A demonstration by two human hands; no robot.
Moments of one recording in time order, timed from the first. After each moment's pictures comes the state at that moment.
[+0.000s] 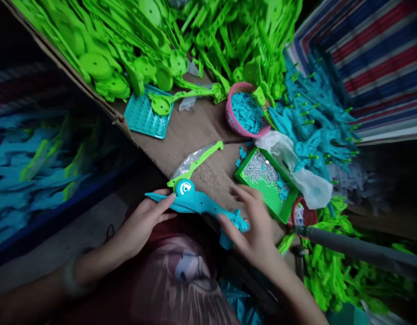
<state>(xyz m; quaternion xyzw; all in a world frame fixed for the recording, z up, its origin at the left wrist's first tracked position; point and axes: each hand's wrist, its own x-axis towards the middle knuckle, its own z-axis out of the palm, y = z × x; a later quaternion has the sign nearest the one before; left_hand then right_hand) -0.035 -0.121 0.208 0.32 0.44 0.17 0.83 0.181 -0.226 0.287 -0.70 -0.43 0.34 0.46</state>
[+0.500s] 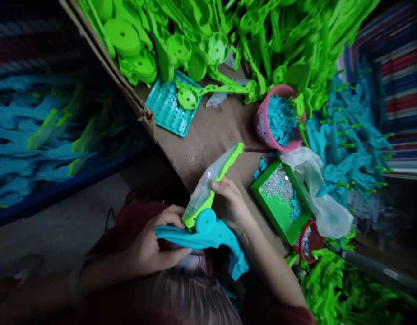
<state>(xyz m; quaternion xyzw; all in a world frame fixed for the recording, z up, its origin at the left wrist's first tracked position) -0.046 -0.139 0.203 0.61 0.27 0.32 0.68 0.156 -0.132 0.242 -0.54 -0.10 0.68 0.49</state>
